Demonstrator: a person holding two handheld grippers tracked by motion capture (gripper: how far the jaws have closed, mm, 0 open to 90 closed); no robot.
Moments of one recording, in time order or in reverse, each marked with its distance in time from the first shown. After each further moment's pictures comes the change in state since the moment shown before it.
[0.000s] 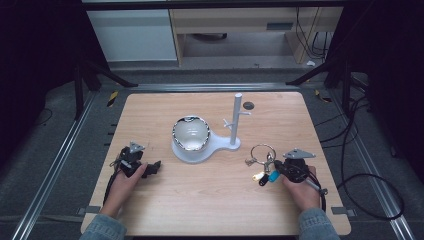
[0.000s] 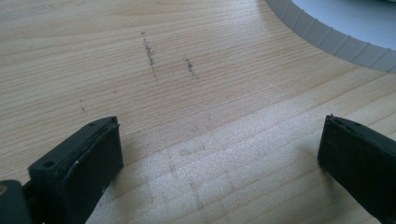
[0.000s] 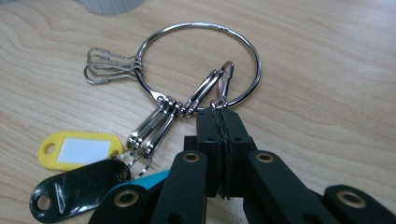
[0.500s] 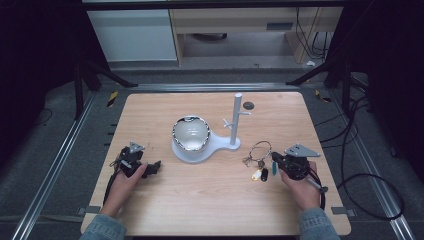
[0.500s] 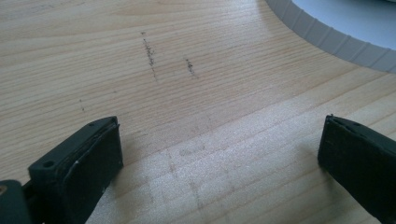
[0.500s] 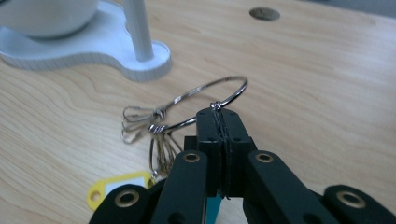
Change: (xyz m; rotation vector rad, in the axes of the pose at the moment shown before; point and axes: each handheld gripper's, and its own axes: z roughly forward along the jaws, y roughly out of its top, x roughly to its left) left arm 0.000 0.000 0.000 0.000 0.000 -0.001; right arm 0.013 0.024 -0.023 -0.169 0.027 -0.027
